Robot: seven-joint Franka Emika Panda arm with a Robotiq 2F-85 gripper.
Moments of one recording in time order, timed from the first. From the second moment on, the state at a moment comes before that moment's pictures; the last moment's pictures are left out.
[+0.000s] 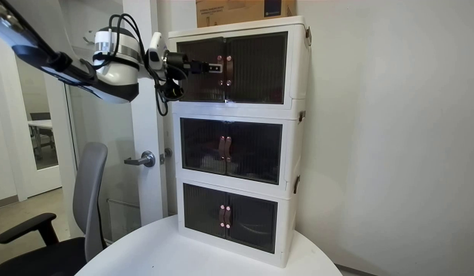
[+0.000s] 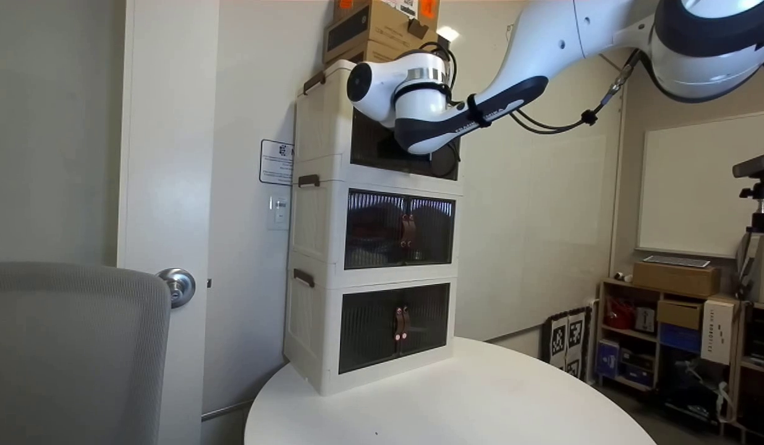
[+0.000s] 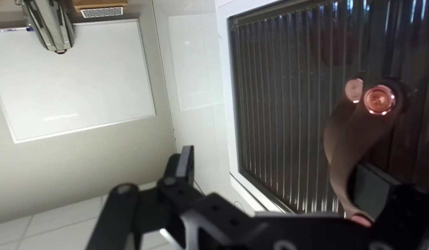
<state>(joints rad) 0.27 0.65 0.04 -1.05 -1.59 1.68 1.84</state>
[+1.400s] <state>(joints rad) 0.33 0.33 0.21 -1.52 -1.51 1.49 1.97</state>
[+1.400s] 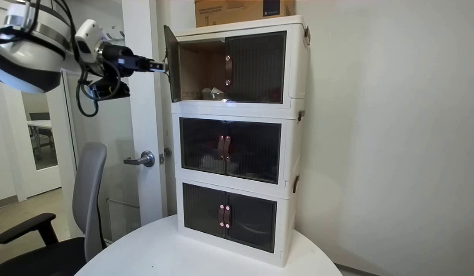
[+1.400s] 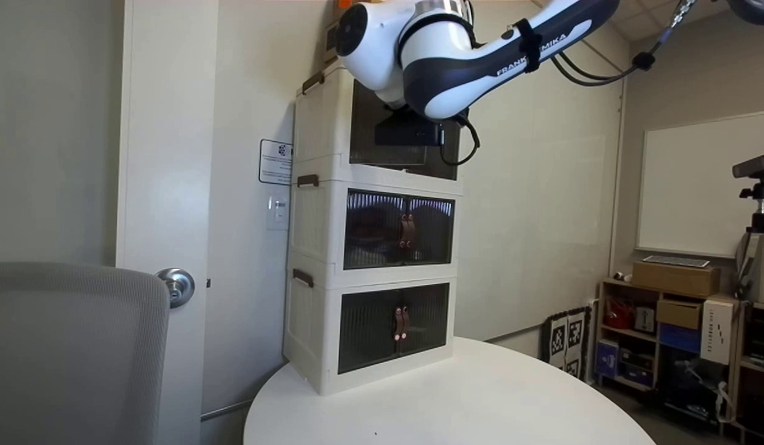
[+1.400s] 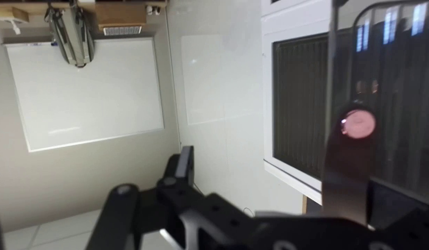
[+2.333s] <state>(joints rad) 0.33 0.23 0.31 -1.67 -1.22 1.93 1.96</state>
